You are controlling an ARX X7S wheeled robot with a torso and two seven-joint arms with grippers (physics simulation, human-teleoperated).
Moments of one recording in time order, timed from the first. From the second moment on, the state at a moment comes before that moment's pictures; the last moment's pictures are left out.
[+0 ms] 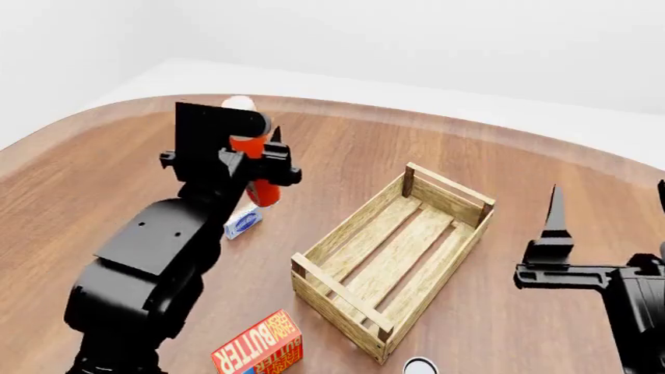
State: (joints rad) left arm -0.77 -0.19 0.23 0.09 -0.37 -0.75 -0.12; right arm 0.09 0.66 0.25 -1.01 0.66 0.86 0.49
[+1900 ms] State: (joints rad) left arm -1.49 0.00 1.57 -0.55 -1.46 0.04 -0.58; right arm -0.79 0.57 0.74 -1.05 0.66 0.32 0.65
